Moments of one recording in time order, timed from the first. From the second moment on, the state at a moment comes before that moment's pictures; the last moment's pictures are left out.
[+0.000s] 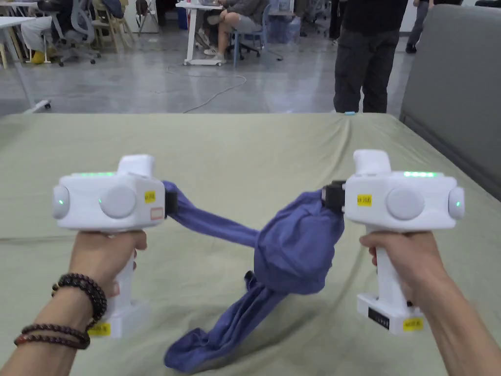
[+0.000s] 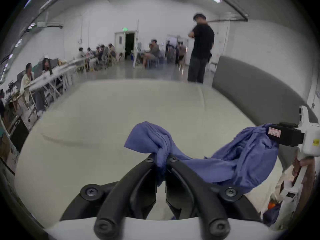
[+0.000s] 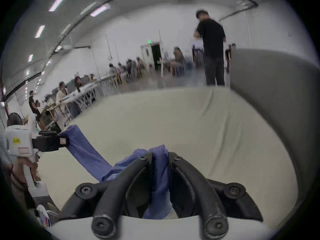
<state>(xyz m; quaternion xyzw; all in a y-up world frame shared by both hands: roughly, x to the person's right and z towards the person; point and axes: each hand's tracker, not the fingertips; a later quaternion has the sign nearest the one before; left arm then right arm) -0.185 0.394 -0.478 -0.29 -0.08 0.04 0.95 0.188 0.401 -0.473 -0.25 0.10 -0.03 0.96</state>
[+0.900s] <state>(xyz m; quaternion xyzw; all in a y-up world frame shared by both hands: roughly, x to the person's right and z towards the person) -0.185 0.510 -0.550 -0.24 -0.06 0.01 0.97 0.158 0.497 -0.574 -0.23 0.04 -0.02 0.97</state>
